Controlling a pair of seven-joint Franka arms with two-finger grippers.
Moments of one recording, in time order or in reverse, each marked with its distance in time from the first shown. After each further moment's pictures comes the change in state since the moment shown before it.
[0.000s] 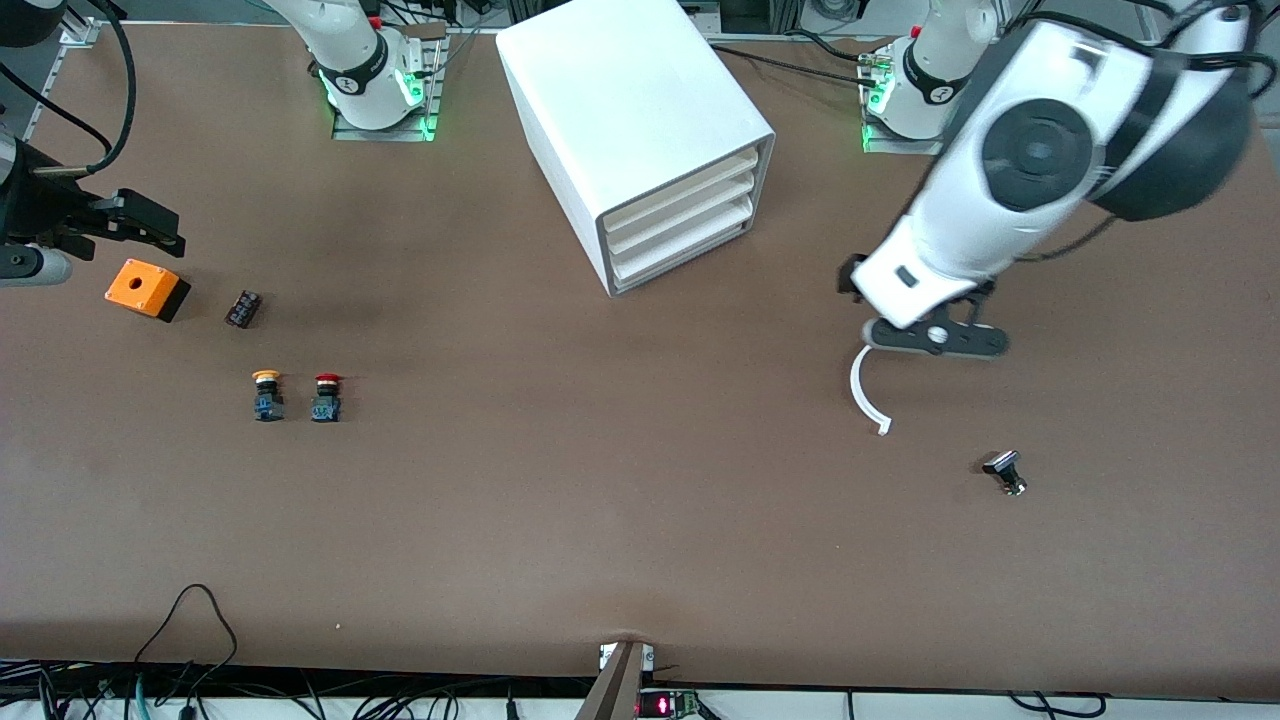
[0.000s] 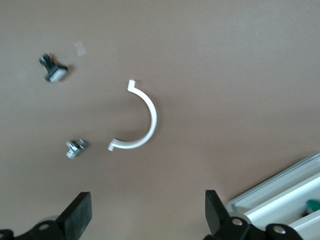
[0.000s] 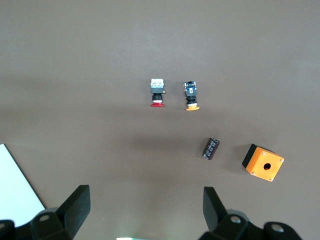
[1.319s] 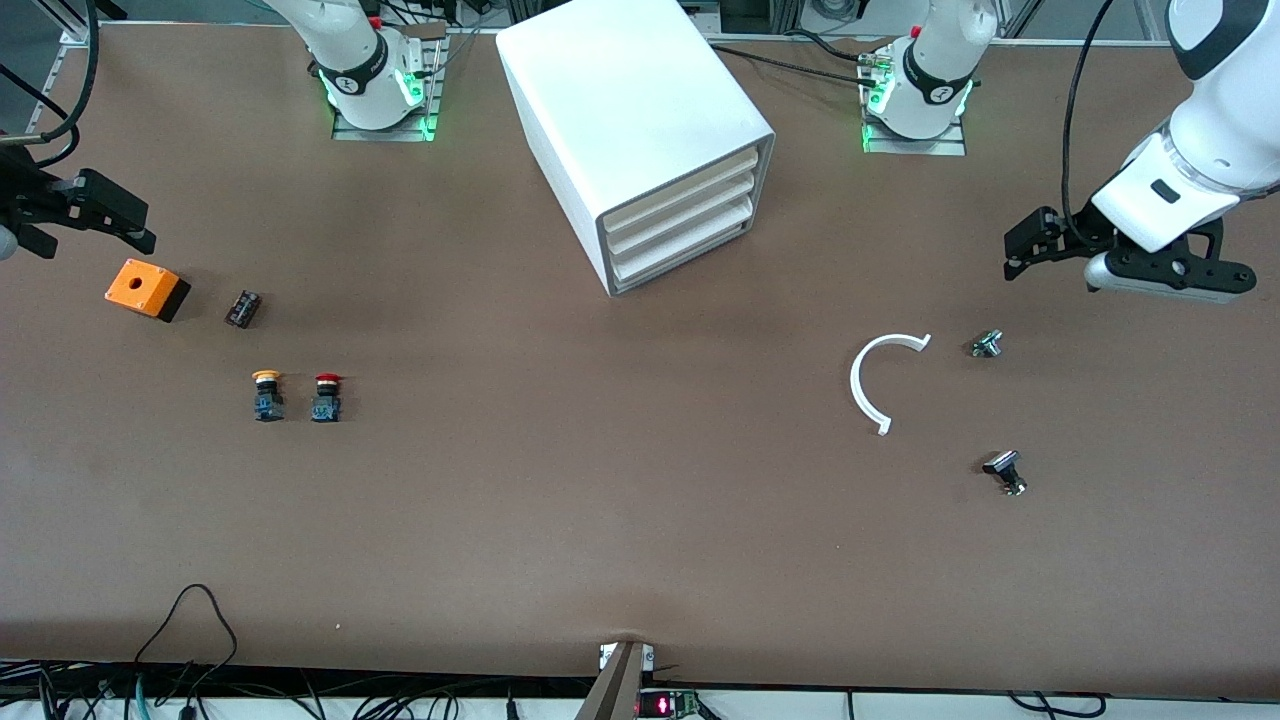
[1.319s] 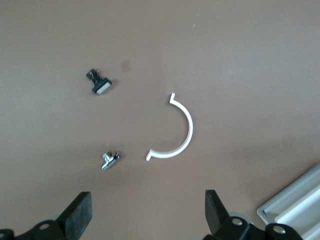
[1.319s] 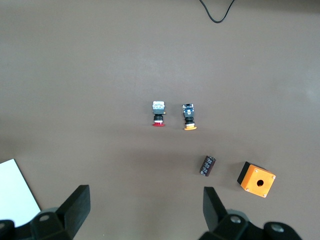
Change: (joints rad) left arm -0.226 -0.420 0.582 -0.421 -0.253 0.245 0.286; right arm 0.001 0.005 0.006 0.100 0.000 0.005 -0.003
